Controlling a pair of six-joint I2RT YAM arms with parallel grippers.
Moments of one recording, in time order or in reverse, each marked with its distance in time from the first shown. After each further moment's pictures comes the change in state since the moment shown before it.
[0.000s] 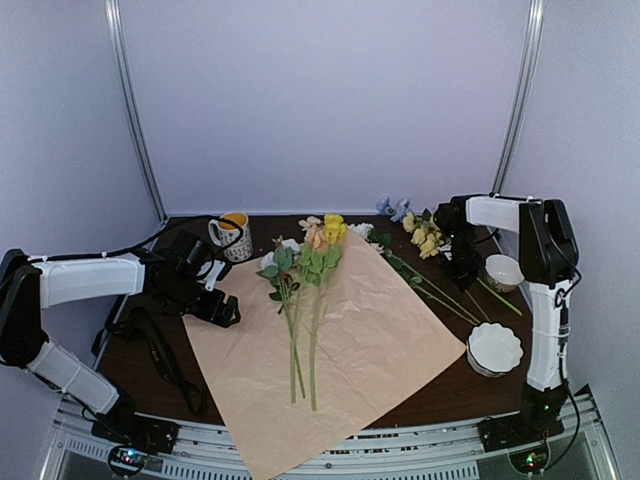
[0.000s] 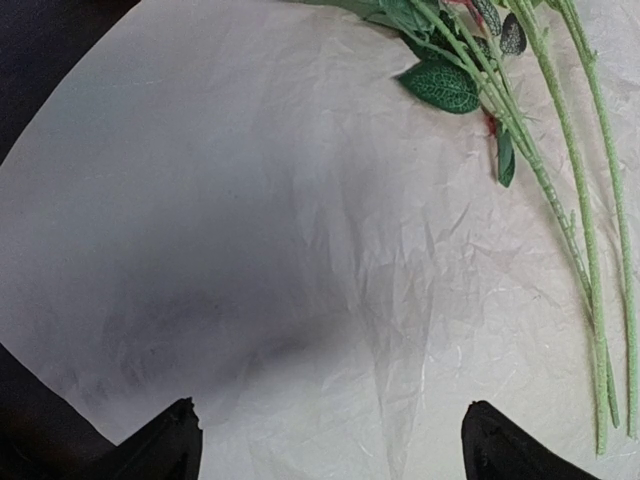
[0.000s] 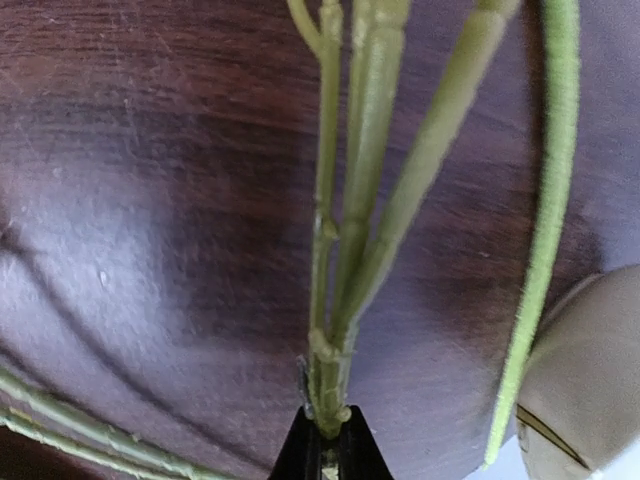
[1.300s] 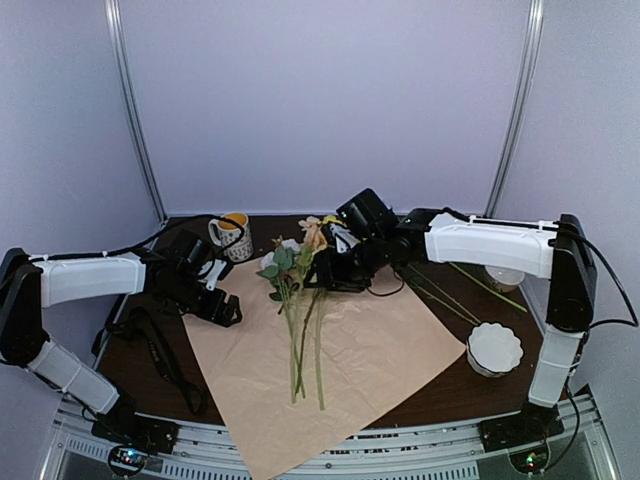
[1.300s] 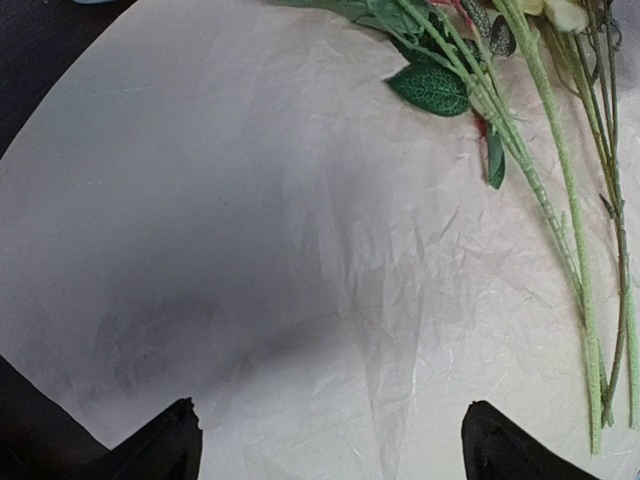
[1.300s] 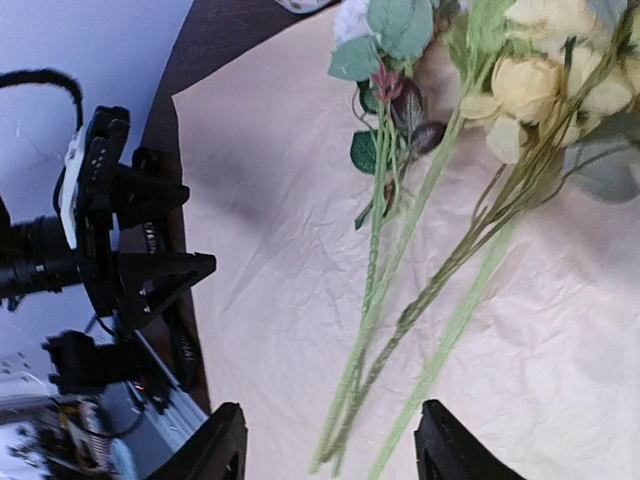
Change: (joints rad) left arm 0.000 0.007 0.007 0.004 0.017 0.004; right arm 0.663 -0.336 -0.247 0.756 -0.564 0.788
